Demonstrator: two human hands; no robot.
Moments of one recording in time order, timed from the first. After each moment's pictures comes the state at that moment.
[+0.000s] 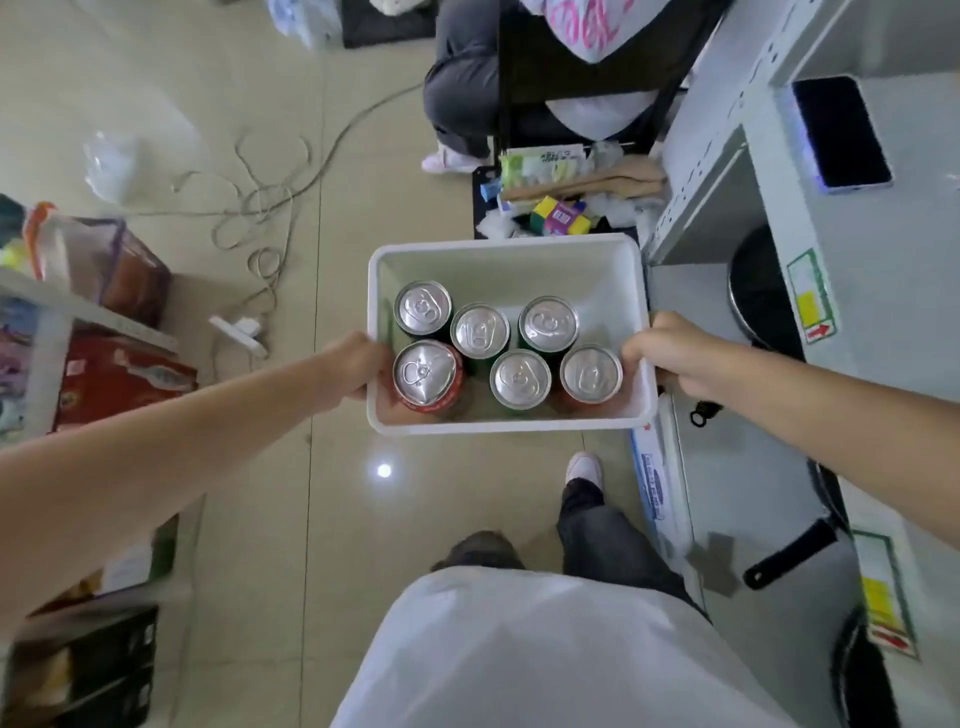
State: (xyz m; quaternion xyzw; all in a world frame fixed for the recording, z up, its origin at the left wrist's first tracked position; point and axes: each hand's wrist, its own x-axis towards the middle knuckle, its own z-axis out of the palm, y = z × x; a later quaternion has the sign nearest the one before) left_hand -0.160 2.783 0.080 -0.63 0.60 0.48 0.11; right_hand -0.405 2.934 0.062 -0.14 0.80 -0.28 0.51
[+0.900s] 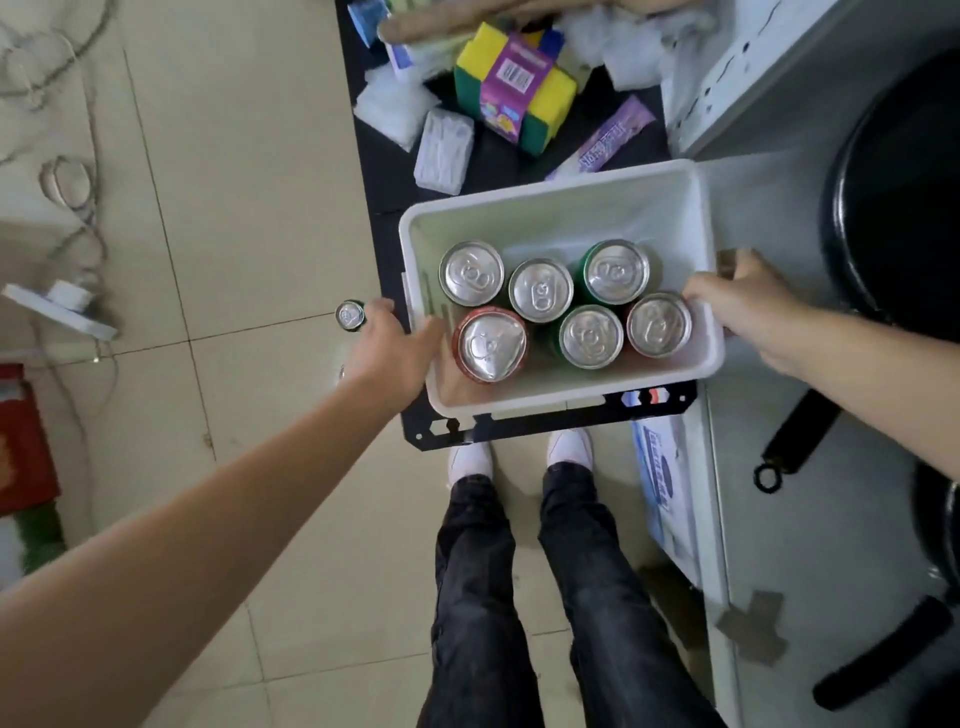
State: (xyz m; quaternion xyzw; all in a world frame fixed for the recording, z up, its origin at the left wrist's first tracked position) left_hand -0.349 2.727 -0.185 -0.64 0.62 0.43 0.17; right_hand -0.577 2.868 -0.192 -0.06 0.90 -0.16 0.41
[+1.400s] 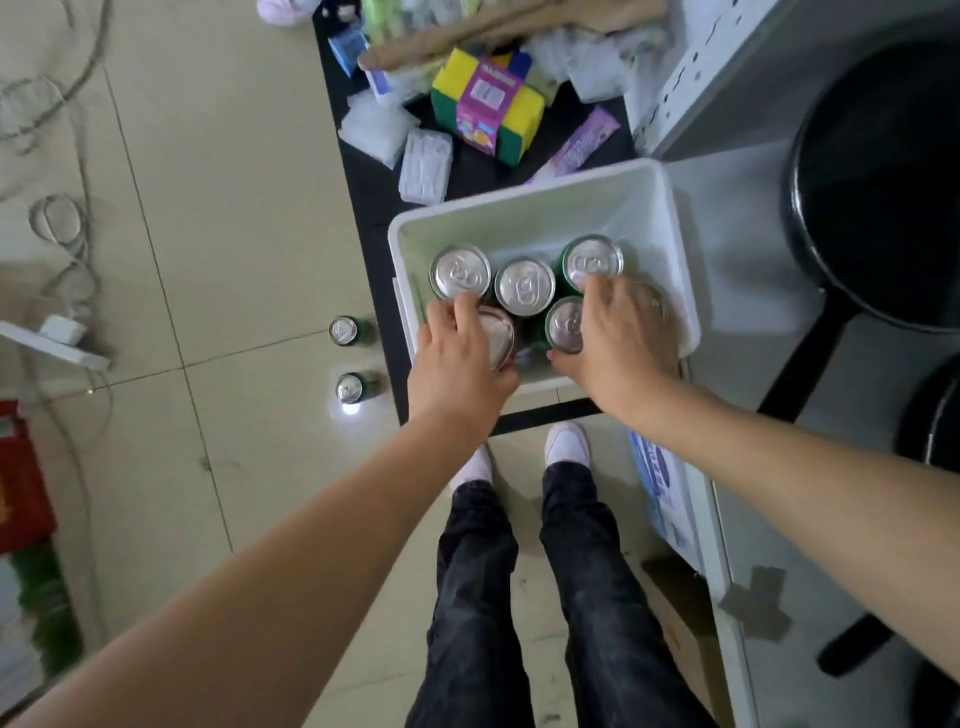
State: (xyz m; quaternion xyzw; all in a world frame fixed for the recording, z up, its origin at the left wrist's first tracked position) left_hand -0.369 2.779 -0.180 -0.46 0.82 0.31 0.15; right_hand -0.483 2.857 -0.183 -0.38 0.89 0.04 0.24
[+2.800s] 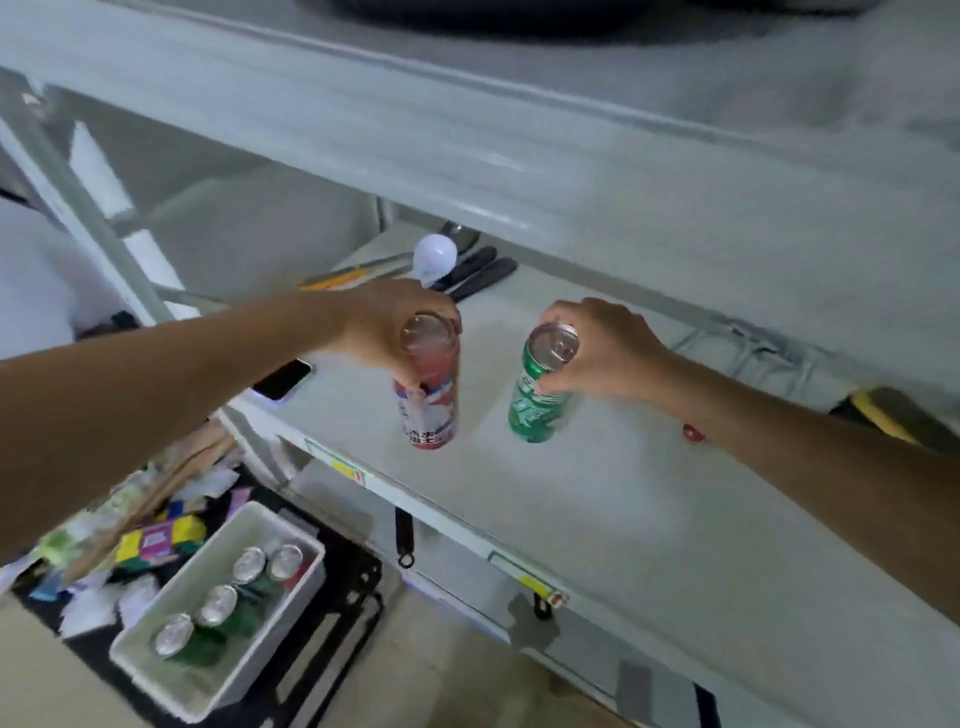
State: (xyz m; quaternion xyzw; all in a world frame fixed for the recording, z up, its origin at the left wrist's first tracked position) left_hand -0.550 3.002 0.258 0.27 0.94 0.12 0.14; right_hand -0.507 3.232 0.244 -0.07 0.98 -0.19 0.03
